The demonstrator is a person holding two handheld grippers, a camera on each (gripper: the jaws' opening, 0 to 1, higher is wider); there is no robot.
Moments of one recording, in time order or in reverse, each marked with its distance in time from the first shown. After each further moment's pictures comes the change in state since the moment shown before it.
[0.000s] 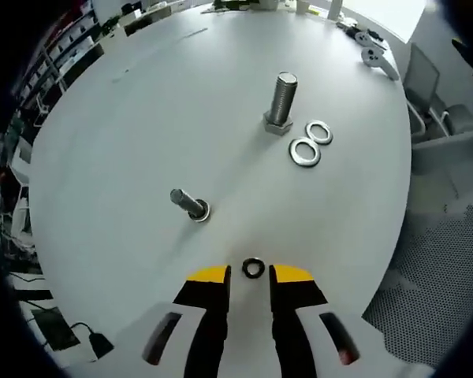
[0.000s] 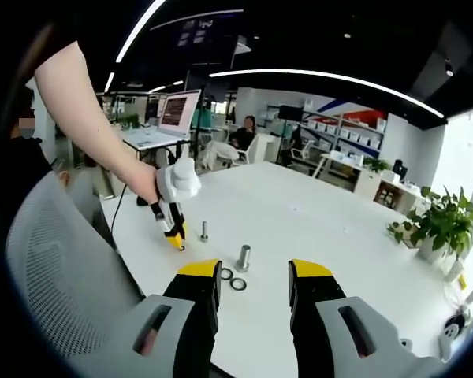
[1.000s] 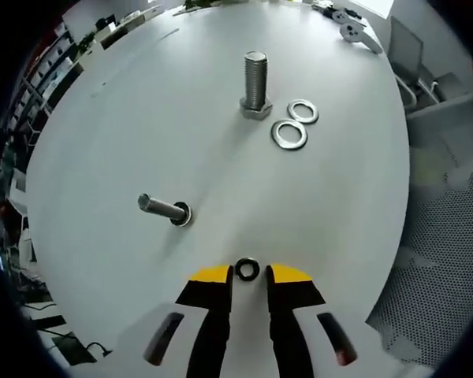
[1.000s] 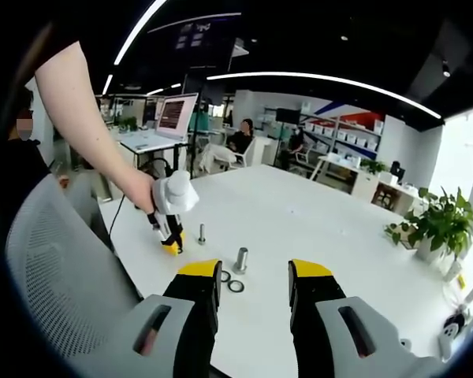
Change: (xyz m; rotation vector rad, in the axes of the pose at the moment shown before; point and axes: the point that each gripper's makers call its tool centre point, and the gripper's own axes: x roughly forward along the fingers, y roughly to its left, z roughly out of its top) left arm 0.017 -0.012 0.000 0.157 0.051 0.003; right arm -0.001 -0.003 0.002 -0.001 -0.012 -0.014
